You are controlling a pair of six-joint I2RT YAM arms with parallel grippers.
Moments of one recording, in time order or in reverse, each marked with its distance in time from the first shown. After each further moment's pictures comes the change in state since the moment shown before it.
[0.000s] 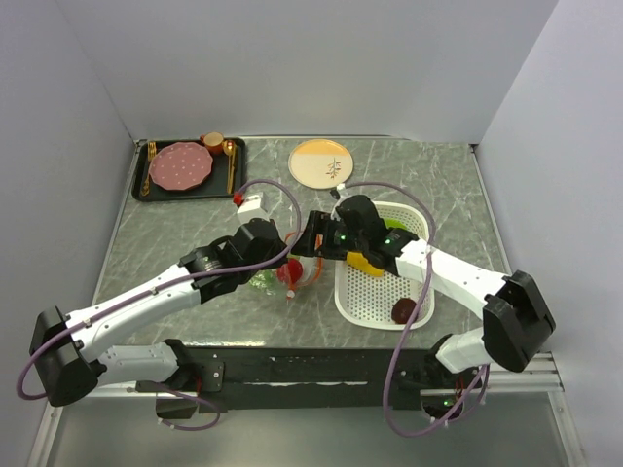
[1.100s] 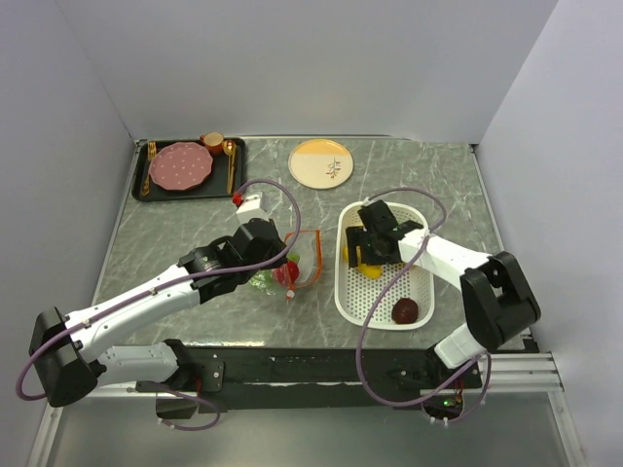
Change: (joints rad) left arm 0.000 -0.007 0.000 -0.007 -0.001 0.000; right arm -0.216 0.110 -0.052 -0.319 0.369 -0.390
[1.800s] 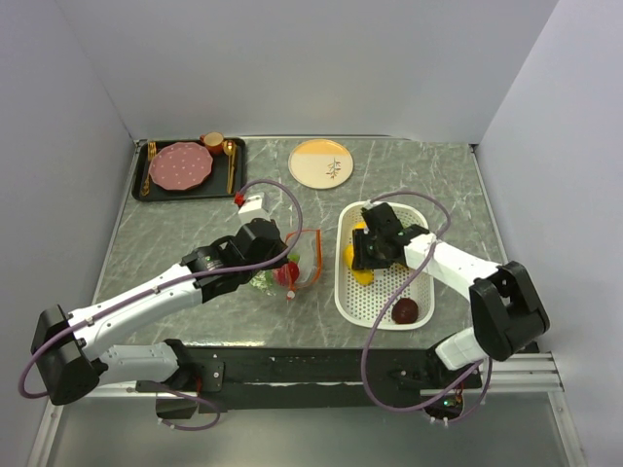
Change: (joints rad) left arm 0.000 0.015 0.000 0.003 0.001 0.000; right arm 0.000 -0.053 -0.037 0.005 -0.111 0.027
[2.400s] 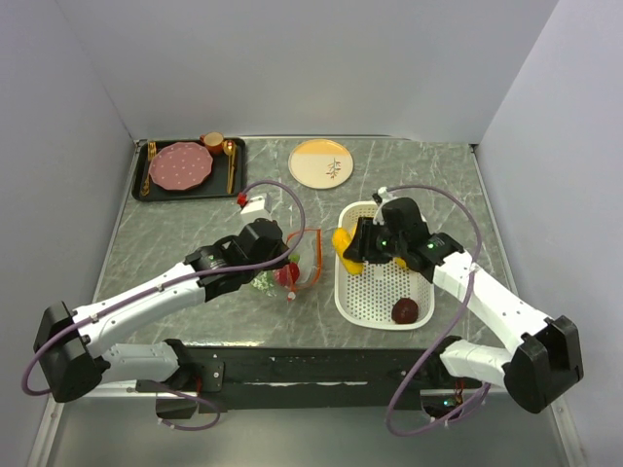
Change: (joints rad) left arm 0.000 0.019 0.000 0.001 0.004 0.003; right arm 0.011 -0.310 0.008 -0.018 -0.183 0.103
